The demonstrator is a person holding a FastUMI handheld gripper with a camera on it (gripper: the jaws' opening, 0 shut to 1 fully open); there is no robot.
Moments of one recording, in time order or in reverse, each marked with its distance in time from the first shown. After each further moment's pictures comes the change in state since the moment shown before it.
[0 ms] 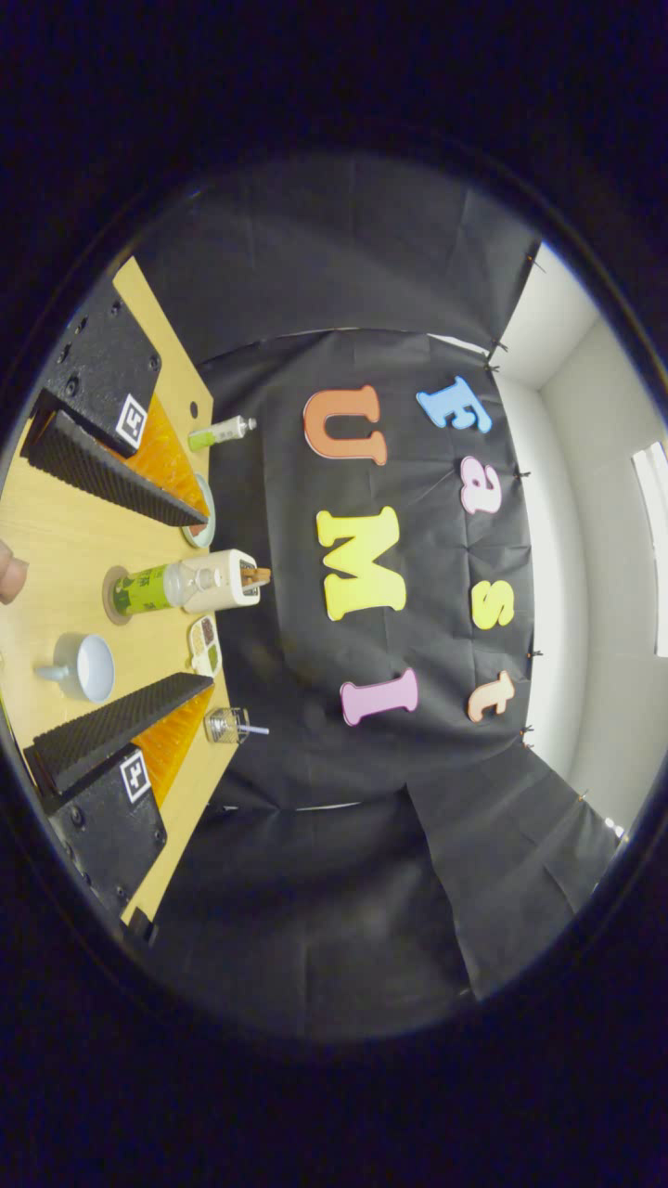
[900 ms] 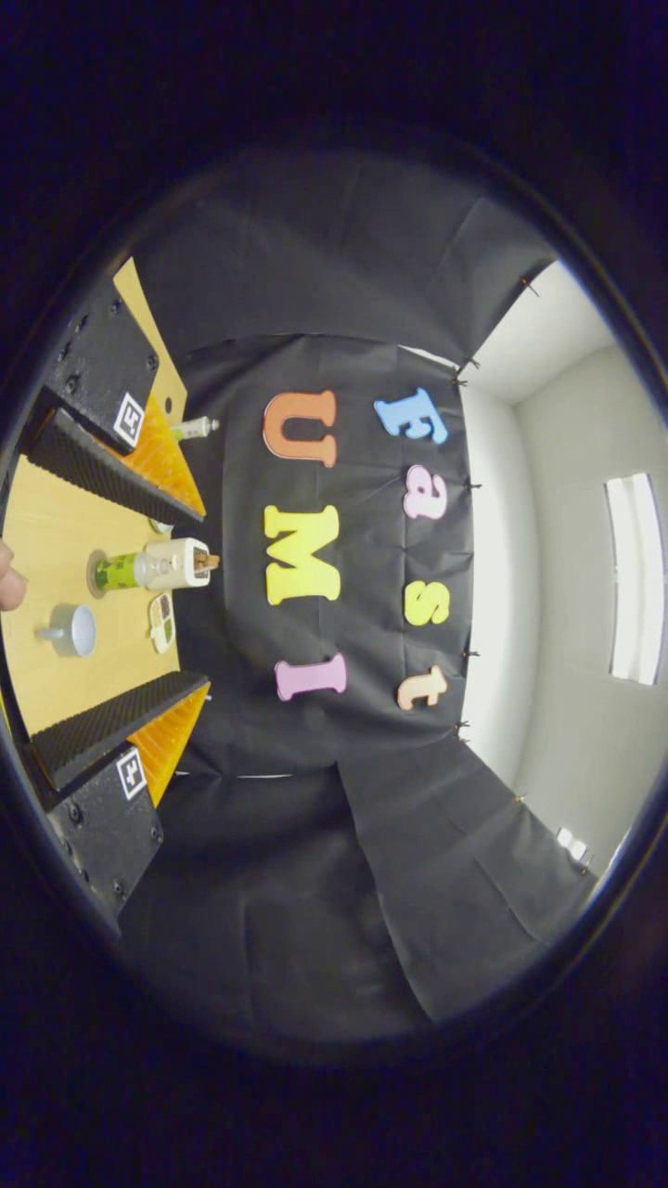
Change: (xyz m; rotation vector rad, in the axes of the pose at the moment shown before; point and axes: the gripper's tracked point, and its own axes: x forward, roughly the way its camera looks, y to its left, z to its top) arm -0.103 0.006 0.069 -0.045 -0.167 -0.038
